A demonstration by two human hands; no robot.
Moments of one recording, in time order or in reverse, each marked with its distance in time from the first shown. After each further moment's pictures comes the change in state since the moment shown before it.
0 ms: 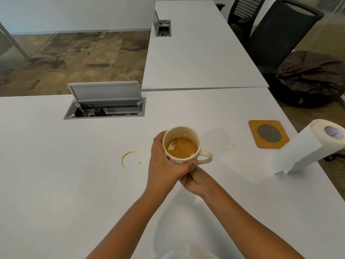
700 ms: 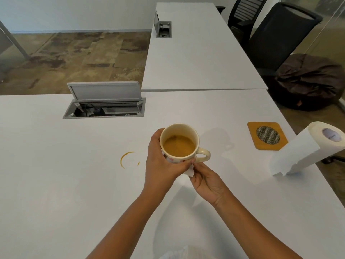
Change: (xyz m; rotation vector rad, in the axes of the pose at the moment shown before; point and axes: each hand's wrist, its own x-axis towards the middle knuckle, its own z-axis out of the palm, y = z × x) left_hand 0.002 0.002 -0.003 -0.009 0.042 0.083; right_hand -0.030 -0.013 -0.006 0.092 0.063 -0.157
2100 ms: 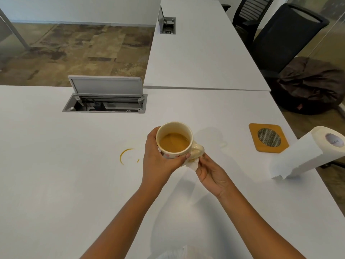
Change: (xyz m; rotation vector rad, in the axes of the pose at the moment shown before) left_hand 0.009 -0.017 -0.004 -0.021 0.053 -0.041; right_hand 0.014 -0.022 -0.008 -0.094 -0.009 -0.074
